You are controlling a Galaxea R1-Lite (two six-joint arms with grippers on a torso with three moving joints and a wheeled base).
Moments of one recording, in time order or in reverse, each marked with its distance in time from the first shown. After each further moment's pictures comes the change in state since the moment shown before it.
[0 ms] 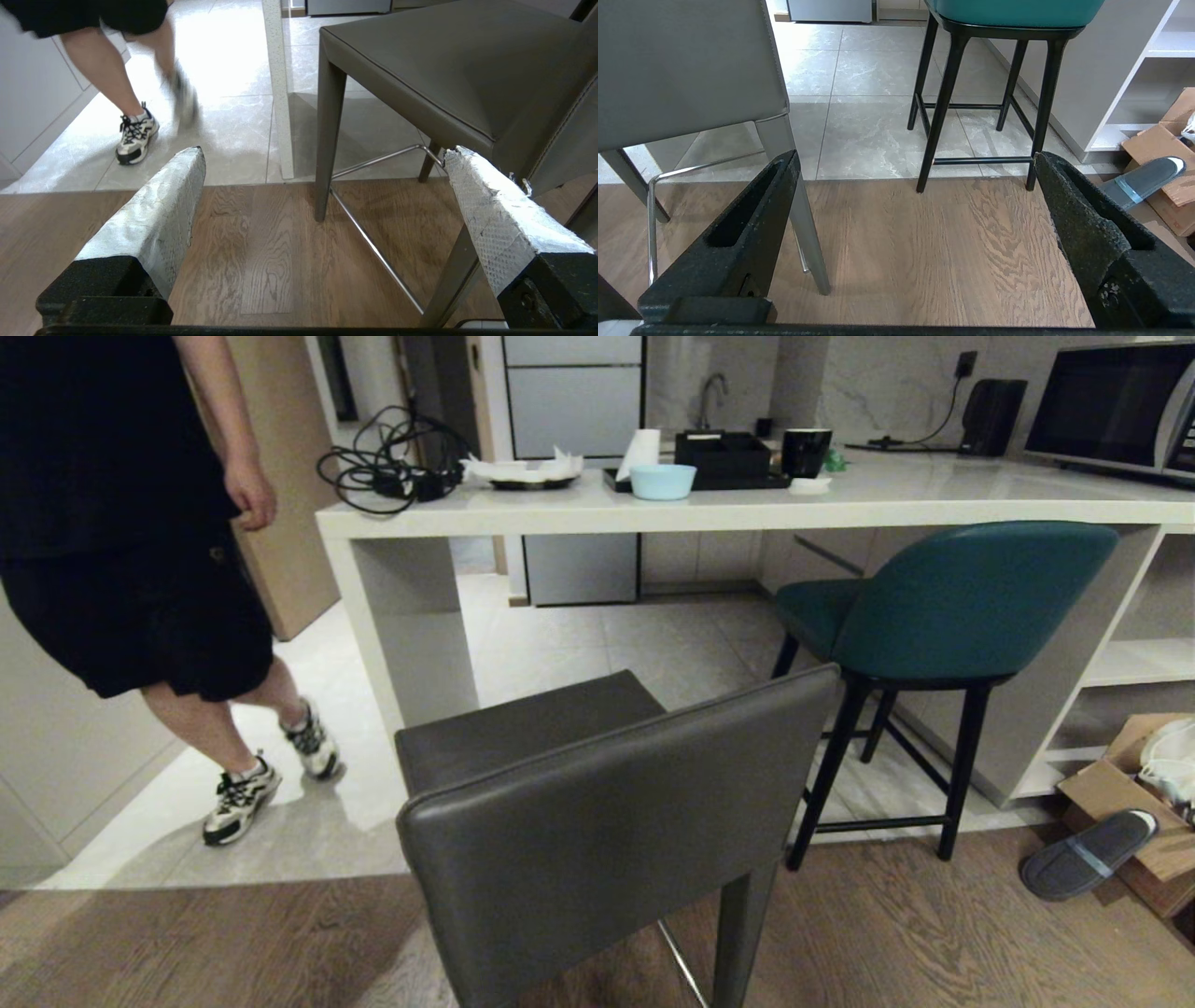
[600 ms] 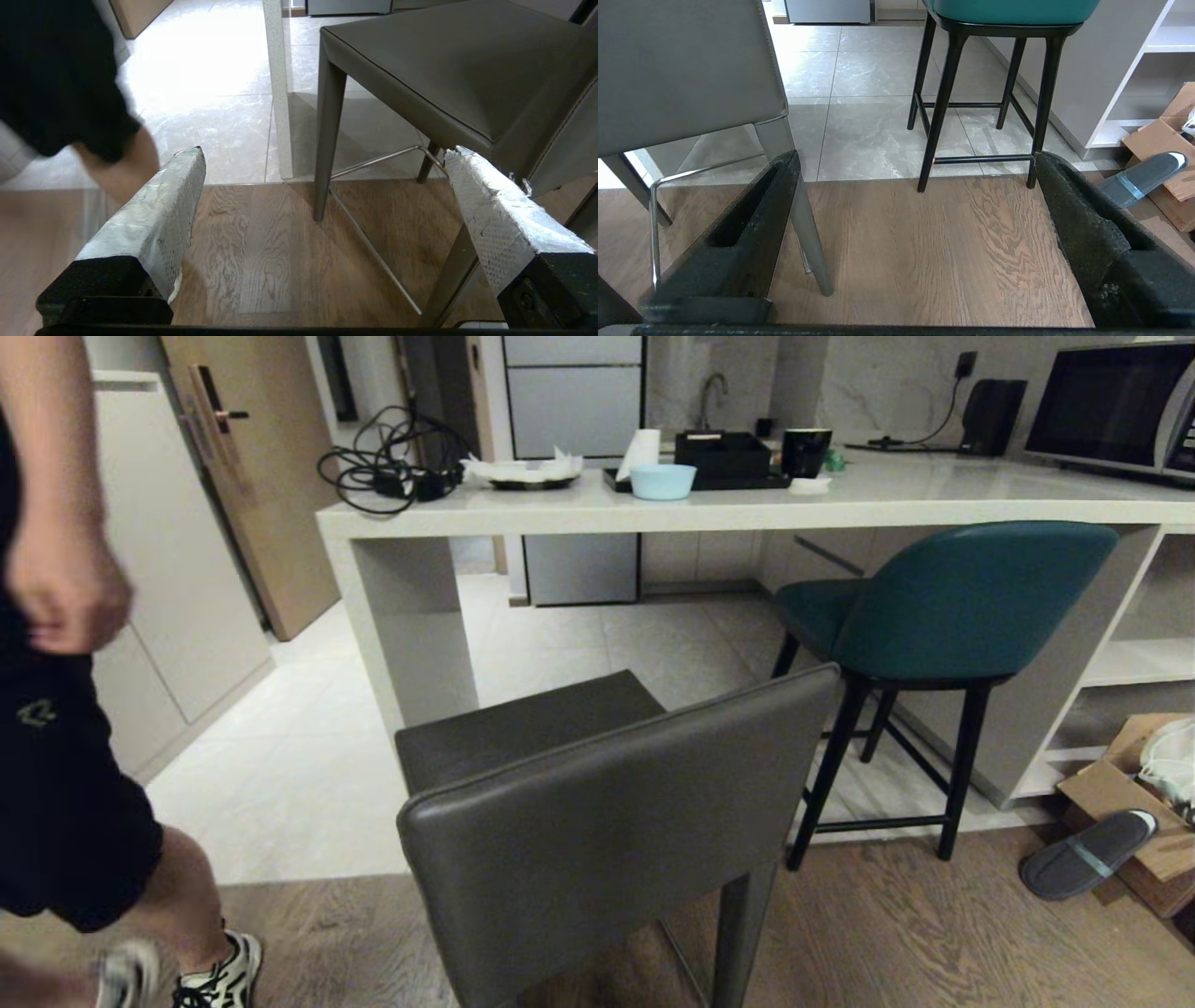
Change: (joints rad) left arm 0.000 0.000 0.000 0.000 -0.001 -0.014; right arm 0.000 0.000 0.000 -0.002 -0.007 0.016
